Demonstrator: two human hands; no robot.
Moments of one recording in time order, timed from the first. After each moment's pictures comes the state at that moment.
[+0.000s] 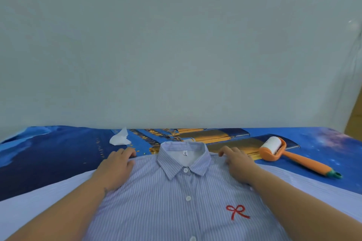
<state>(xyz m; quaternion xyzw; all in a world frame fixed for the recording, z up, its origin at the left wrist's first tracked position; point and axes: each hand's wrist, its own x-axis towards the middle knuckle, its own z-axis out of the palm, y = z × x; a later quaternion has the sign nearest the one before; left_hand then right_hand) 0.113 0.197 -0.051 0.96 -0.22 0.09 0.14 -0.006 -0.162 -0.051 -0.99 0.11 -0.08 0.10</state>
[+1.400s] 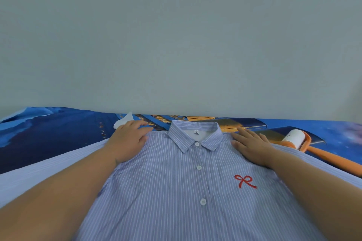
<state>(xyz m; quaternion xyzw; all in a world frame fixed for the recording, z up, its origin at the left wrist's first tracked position) 0.170 0.180 -0.051 0.94 -0.31 0.15 0.06 0.040 -0.195 -0.053 -0.99 0.11 0.01 0.01</state>
